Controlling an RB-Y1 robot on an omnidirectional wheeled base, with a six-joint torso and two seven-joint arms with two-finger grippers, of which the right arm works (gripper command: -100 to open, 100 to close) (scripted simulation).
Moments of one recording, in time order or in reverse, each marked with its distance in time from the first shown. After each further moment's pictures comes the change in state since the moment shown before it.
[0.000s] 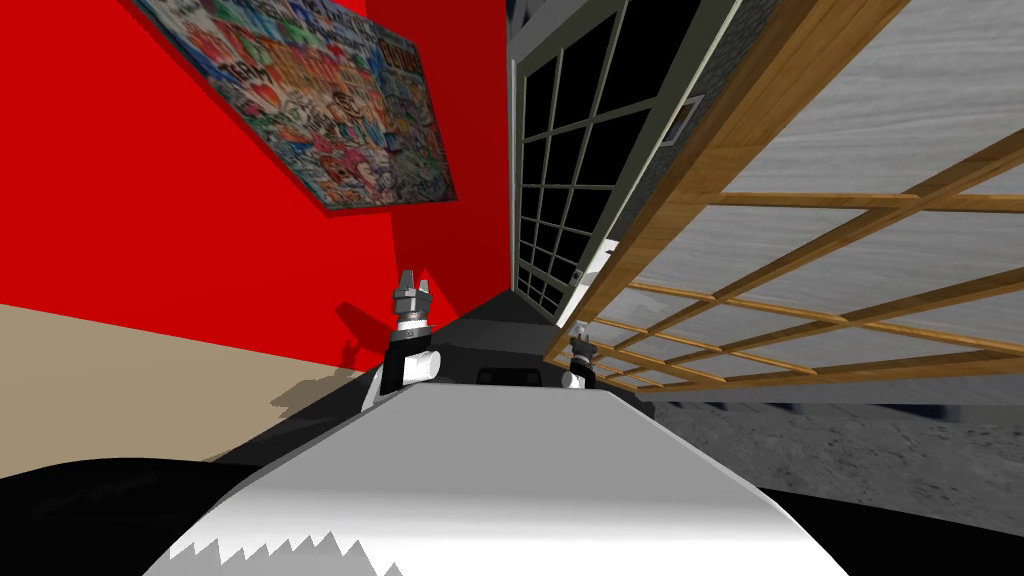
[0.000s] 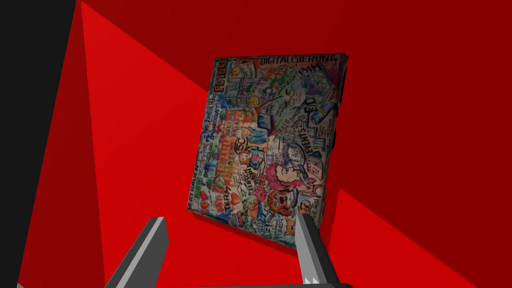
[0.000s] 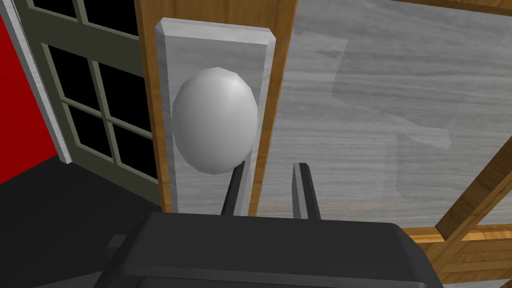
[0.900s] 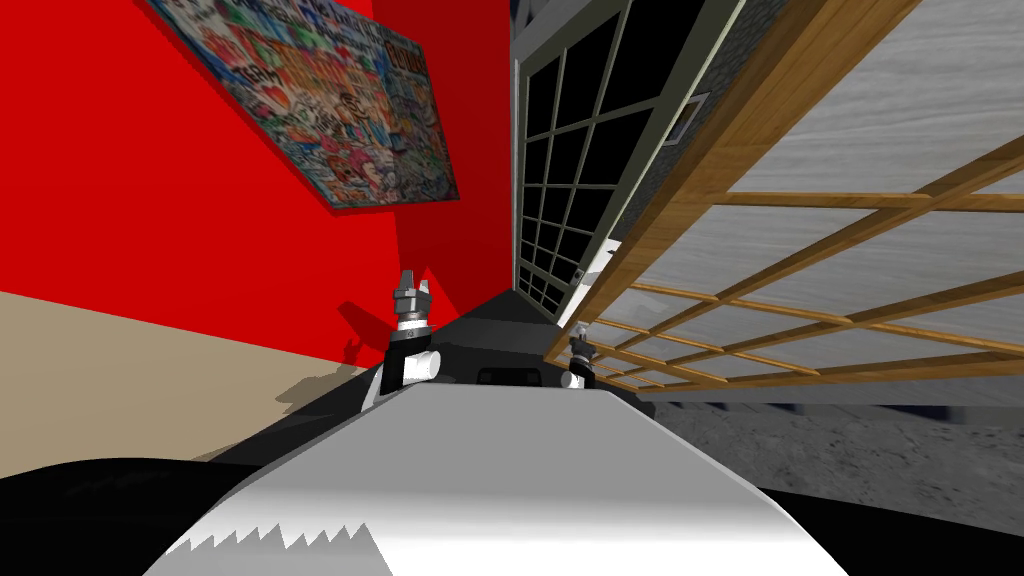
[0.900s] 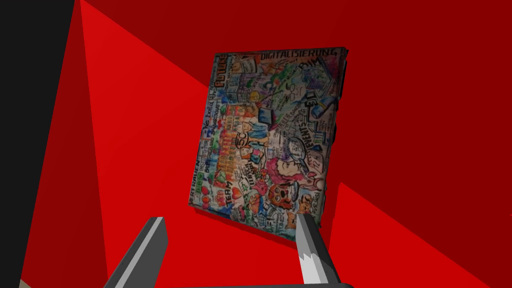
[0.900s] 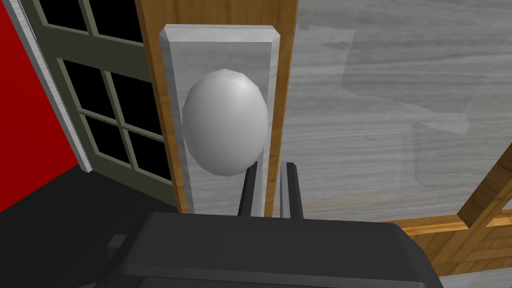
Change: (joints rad) arm 0.003 0.002 0.011 -0.012 -0.025 0.007 -0.060
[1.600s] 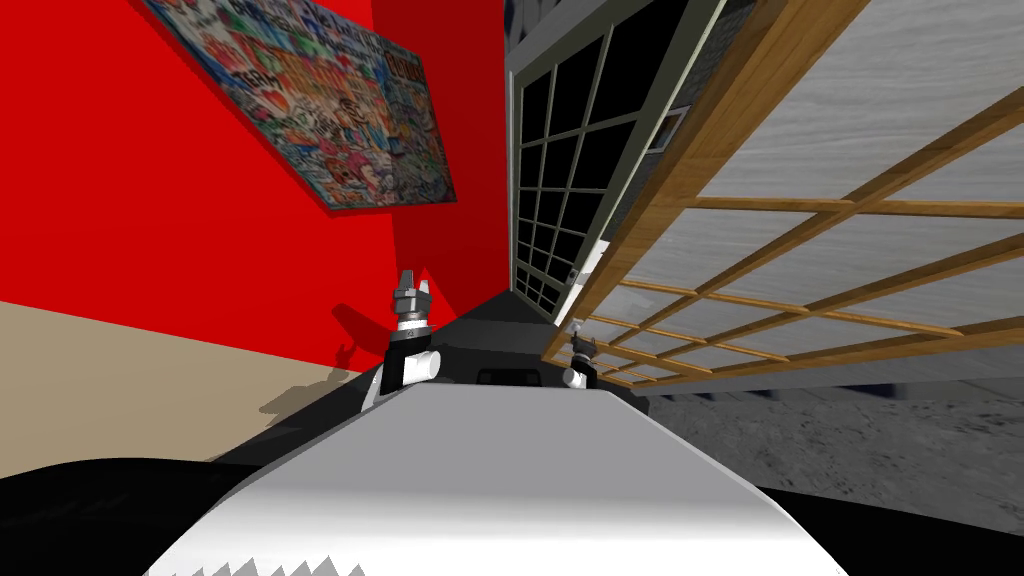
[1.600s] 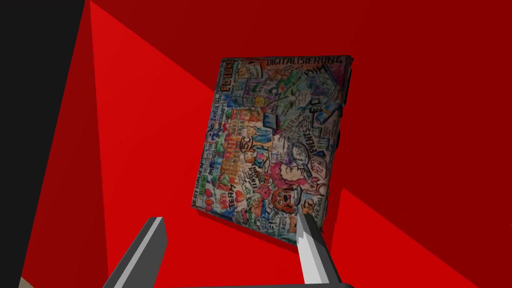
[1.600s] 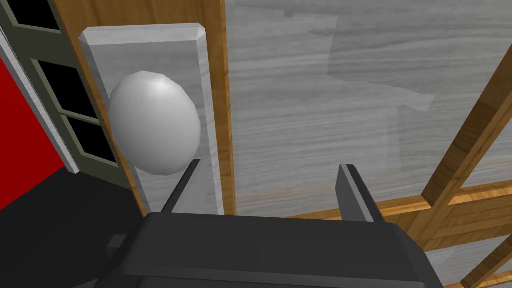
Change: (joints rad) arm -0.011 -0.005 -0.037 -0.013 -0.037 0.076 0.006
